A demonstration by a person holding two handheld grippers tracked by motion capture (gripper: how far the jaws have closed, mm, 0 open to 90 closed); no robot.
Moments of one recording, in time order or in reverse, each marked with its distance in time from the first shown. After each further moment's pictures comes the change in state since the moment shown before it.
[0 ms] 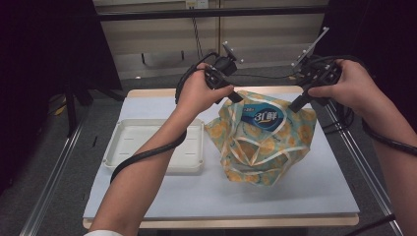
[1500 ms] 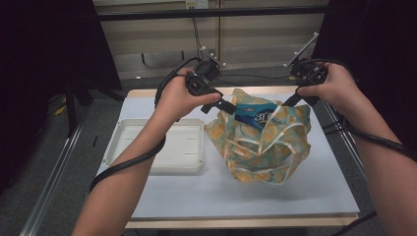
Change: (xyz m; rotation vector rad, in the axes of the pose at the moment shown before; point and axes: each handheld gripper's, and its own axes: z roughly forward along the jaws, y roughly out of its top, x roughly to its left) left arm -0.006 -0.035 -0.024 -0.083 -0.010 -0.010; right arm -0.019 0.011 0.029 -0.019 0.047 0.084
